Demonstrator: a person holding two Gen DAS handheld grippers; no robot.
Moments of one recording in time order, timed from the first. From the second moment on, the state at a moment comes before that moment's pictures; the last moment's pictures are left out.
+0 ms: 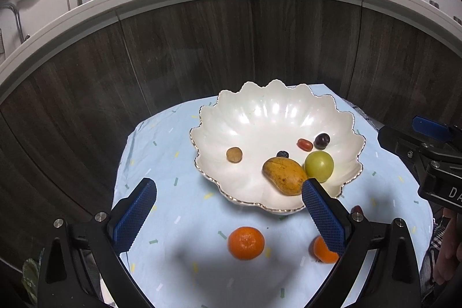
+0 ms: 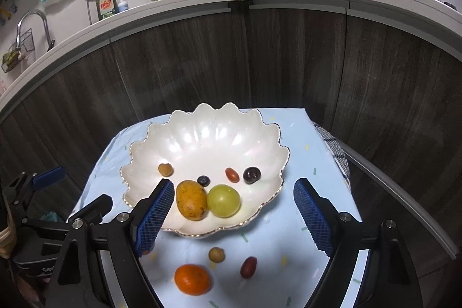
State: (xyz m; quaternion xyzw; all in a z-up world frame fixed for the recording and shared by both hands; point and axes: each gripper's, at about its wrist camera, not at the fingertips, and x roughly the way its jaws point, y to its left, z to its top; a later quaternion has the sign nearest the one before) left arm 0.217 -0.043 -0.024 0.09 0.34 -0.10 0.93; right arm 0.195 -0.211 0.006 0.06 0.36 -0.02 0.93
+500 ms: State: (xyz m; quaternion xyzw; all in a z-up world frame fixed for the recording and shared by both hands) left arm 0.196 -0.034 -0.029 0.09 0.35 -0.10 0.93; right arm 0.174 -0.202 0.002 0.05 0.37 -0.02 0.93
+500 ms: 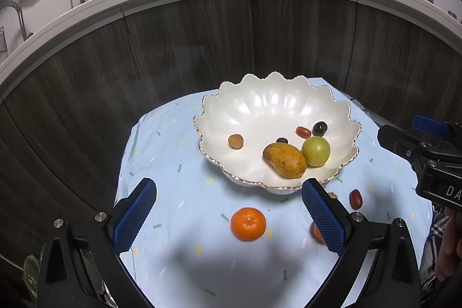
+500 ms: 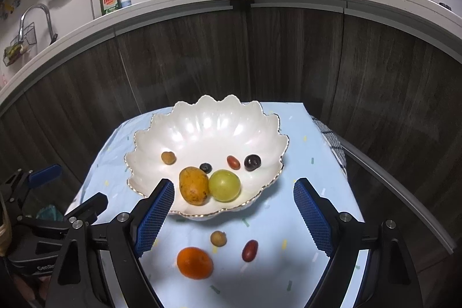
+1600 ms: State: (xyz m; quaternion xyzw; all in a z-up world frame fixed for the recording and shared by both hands) left arm 0.216 -0.017 -0.103 0.13 0.41 -0.20 0.88; right arm 0.160 -0.152 -0.075 0.03 0.45 -0.01 0.89
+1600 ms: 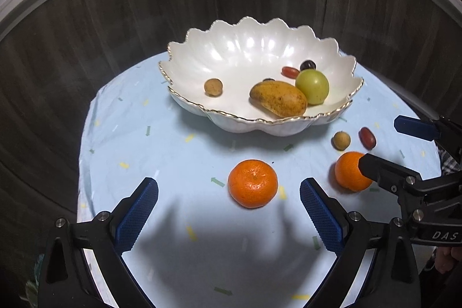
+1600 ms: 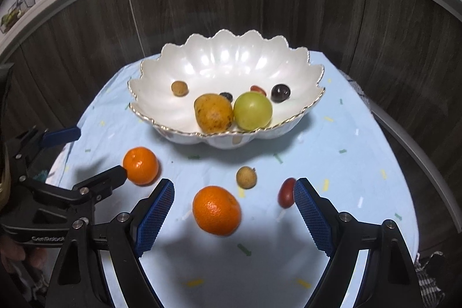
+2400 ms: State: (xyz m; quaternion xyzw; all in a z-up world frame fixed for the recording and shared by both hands) left arm 0.242 -0.031 -0.147 0.12 0.45 -0.23 0.85; right arm 0.175 -0.153 -0.123 0.08 0.50 0.01 0.86
